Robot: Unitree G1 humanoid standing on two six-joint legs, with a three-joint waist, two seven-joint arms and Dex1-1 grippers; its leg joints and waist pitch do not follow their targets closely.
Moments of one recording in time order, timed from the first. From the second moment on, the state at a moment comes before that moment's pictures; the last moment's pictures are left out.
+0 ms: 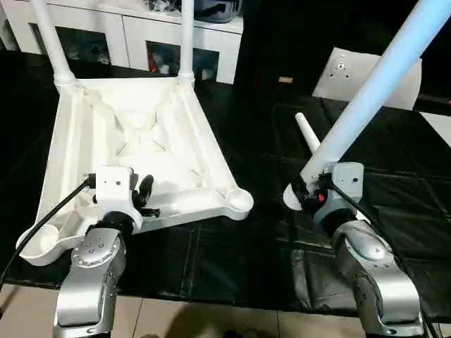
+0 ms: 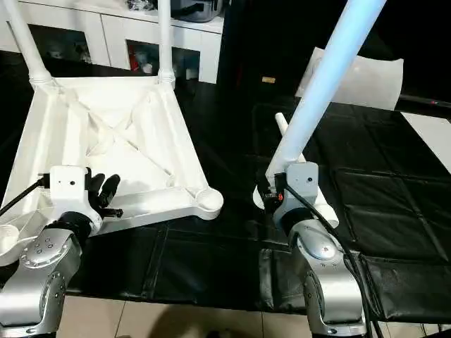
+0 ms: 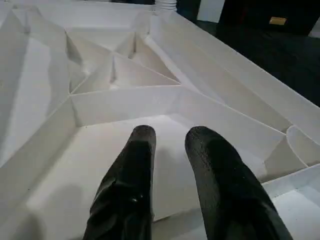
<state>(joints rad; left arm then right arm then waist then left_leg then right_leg) -0.05 0.11 0.13 -0.24 -0.05 0.49 -0.15 -0.07 -0.10 0.00 -0.28 0.13 0.49 0.13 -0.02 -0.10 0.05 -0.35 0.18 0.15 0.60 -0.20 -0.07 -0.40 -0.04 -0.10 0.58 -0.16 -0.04</state>
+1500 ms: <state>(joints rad) -0.13 0.20 -0.01 -0.31 -0.05 0.55 -0.27 -0.10 -0.07 -0.07 -0.23 0.13 0.46 0.07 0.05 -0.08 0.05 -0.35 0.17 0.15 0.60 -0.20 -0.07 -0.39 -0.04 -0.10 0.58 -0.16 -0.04</state>
